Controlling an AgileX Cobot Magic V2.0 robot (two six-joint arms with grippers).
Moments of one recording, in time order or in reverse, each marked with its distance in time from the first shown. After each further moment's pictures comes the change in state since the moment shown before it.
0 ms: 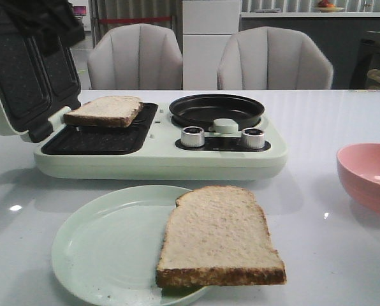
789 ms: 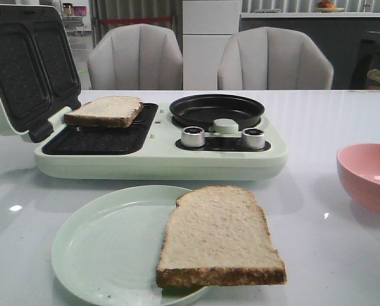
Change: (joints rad) left arm -0.077 -0.745 0.491 -0.428 -0.022 0.011; right arm 0.000 0.000 0.000 0.000 0.000 0.000
